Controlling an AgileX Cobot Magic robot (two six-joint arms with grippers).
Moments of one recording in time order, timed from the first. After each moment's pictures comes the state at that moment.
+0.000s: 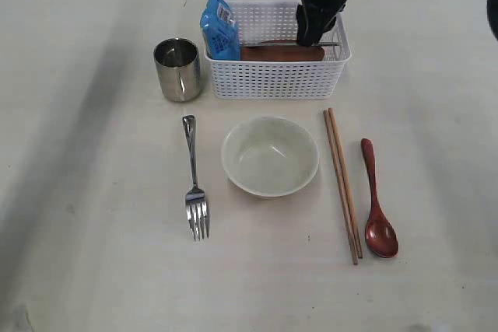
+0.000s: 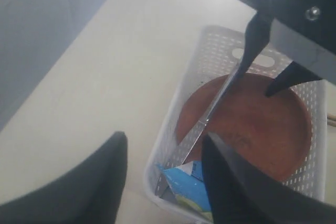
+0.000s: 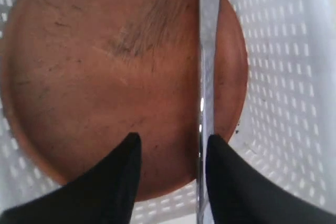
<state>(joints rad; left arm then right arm) -0.17 2.34 -2.25 -0.91 1.18 1.26 0.36 2.32 -2.05 0.10 1.18 -1.05</state>
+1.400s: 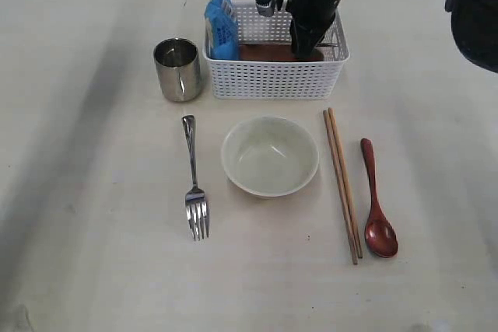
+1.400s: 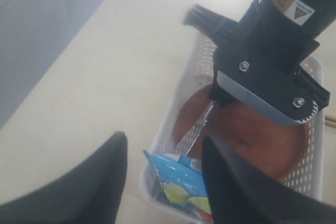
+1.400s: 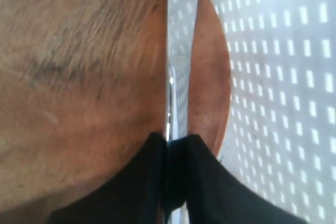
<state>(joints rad) -0.17 2.34 -2.25 -0.92 1.18 1.26 0.37 2.42 -2.06 0.07 1.03 -1.06</state>
